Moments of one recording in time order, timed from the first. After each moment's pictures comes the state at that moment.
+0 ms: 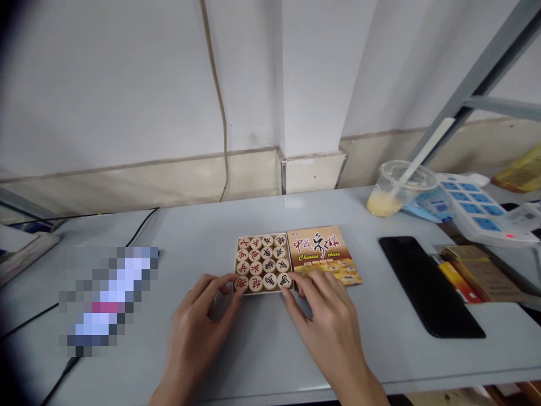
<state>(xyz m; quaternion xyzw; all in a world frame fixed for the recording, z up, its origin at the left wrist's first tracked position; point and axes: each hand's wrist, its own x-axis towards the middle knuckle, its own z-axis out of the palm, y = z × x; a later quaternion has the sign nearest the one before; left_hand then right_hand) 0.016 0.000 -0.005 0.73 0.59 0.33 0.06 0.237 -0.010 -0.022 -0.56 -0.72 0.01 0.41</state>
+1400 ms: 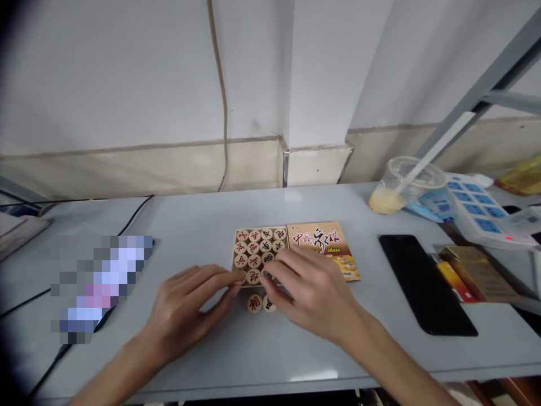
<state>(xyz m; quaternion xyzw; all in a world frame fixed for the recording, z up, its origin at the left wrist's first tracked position) -0.004 0.024 0.028 0.89 0.36 0.29 0.05 0.242 0.027 0.028 -0.38 -0.86 -0.01 0.33</state>
